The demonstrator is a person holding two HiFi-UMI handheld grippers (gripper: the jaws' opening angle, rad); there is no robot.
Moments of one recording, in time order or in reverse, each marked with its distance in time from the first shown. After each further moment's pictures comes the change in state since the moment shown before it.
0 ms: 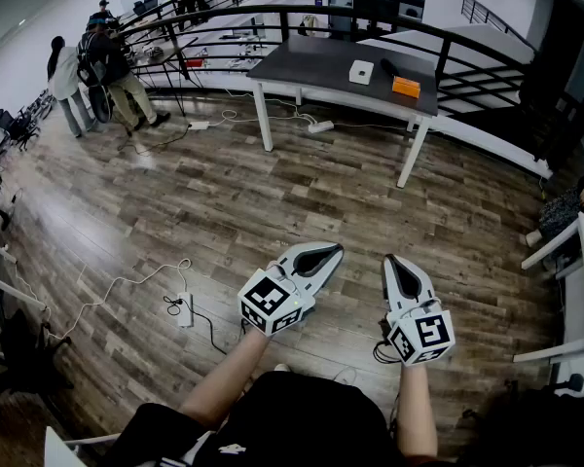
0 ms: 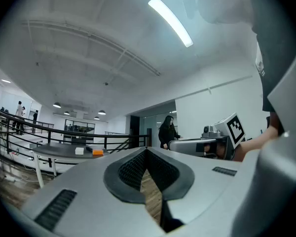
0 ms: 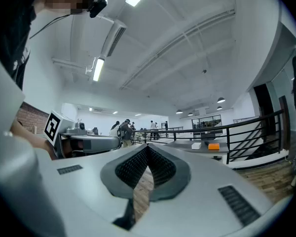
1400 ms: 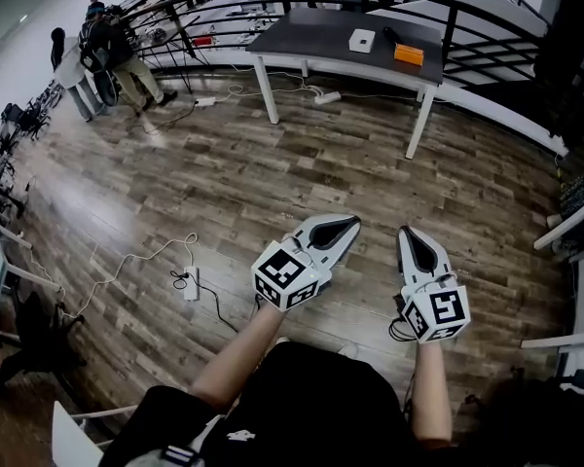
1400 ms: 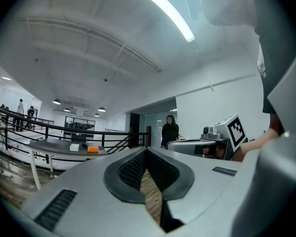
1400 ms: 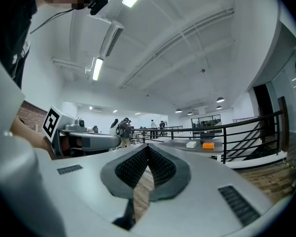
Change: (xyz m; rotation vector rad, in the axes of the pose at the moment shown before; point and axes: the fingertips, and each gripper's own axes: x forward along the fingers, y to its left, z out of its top) left arm 0.076 -0.041 -0.013 -0.018 0.026 0.010; right arm -0.032 -0.074 -0.010 -0.003 0.021 -0.001
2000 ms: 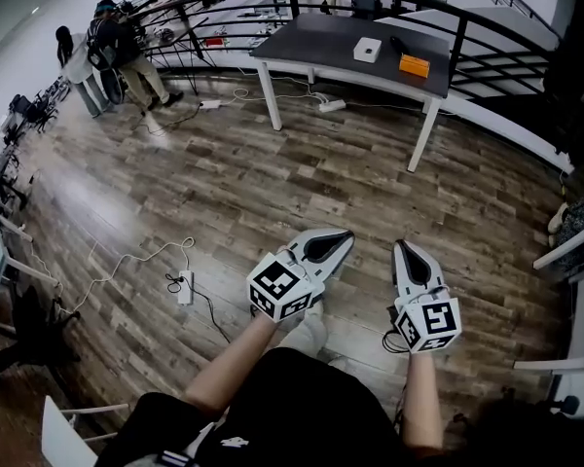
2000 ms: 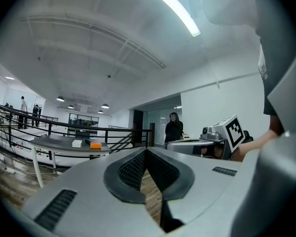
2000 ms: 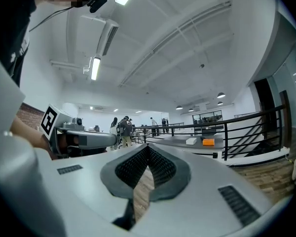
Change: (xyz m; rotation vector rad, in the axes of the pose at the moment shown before) left arm 0.038 0.018 -0.015 -0.023 0.041 0.039; right arm 0.023 -0.046 -0.017 0.026 0.028 0.021
